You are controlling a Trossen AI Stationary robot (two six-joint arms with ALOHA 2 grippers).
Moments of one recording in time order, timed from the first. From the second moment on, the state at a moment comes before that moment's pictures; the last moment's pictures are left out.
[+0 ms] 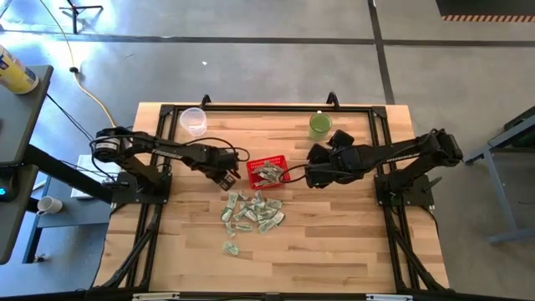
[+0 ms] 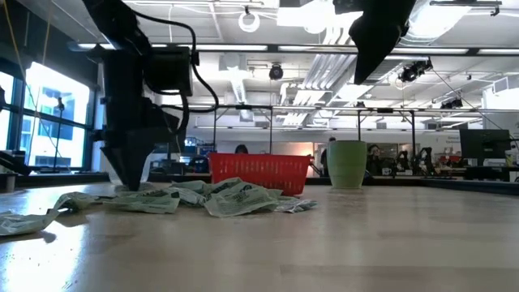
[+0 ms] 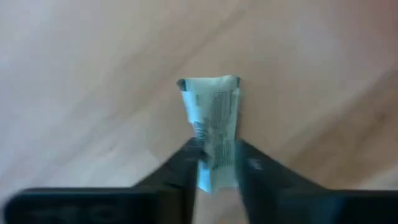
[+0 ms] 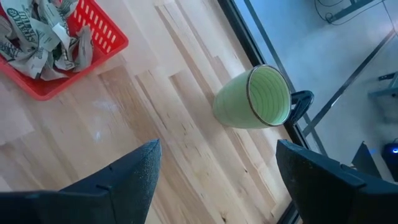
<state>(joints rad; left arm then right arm) 0.15 1.53 0.75 -0.66 -0.20 -0.71 0.15 1.51 1.33 -1.25 0.73 0.59</state>
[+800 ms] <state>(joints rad) 0.12 1.70 1.24 -0.49 0.04 -0.42 0.15 1.51 1.33 -1.26 0.75 0.59</state>
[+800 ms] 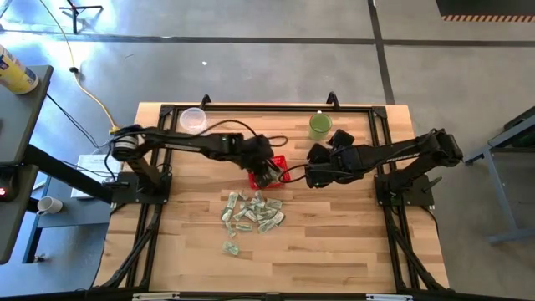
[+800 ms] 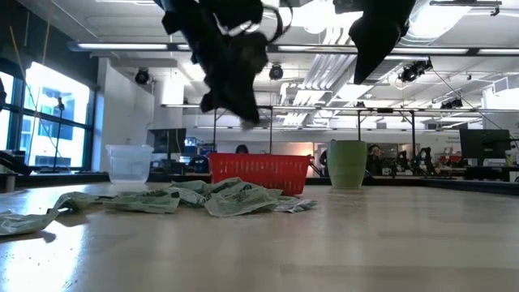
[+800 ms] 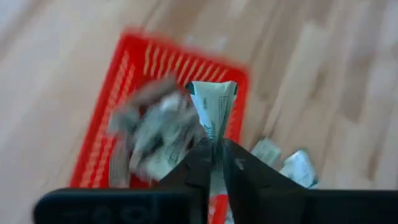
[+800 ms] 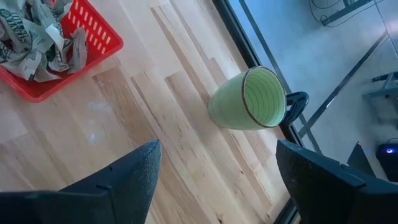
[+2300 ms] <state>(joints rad) -0.52 1.07 0.76 -0.82 -0.22 -0.74 0.43 1.95 1.33 -0.60 0.30 0.55</state>
